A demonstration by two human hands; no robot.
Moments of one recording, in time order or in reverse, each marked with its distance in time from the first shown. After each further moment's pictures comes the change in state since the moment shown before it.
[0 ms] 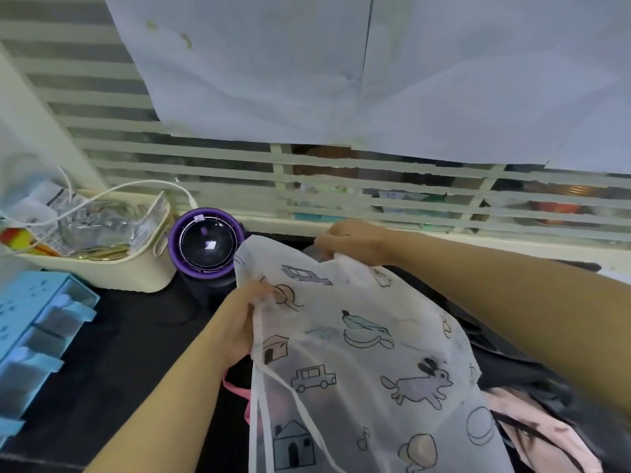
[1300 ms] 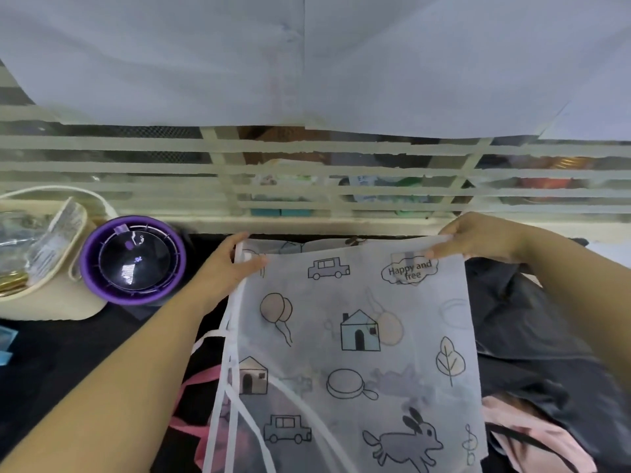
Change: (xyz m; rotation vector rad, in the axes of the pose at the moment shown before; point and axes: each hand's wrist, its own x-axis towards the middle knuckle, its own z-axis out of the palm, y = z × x) left_hand 0.132 0.014 0.005 0.773 0.069 0.125; right_hand -0.067 0.197 -0.049 0.429 0.007 0.402
